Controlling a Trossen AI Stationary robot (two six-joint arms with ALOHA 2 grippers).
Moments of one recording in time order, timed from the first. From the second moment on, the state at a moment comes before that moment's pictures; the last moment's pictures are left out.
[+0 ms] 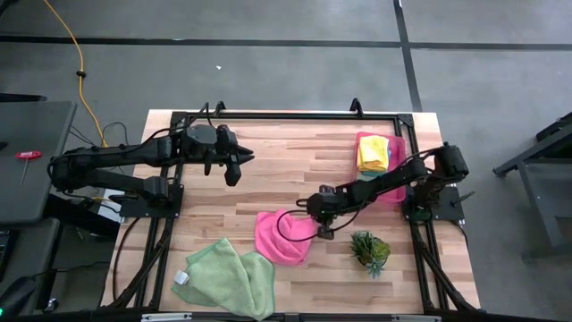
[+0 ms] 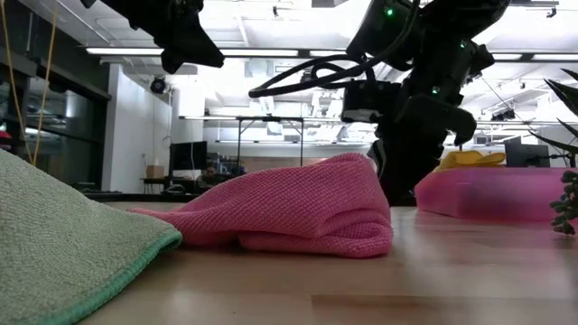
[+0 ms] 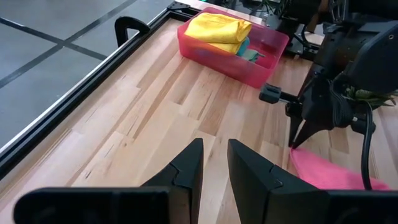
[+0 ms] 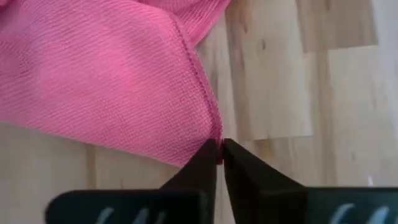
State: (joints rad) left arm 0.34 1.00 0.81 -0.33 -0.05 -0.16; right arm 0.16 1.74 0.90 -0.24 0.01 0.24
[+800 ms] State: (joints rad) left arm 0.34 1.00 0.81 -0.33 -0.05 -0.16; right arm 0.15 1.74 0.90 -0.25 -0.04 0.30
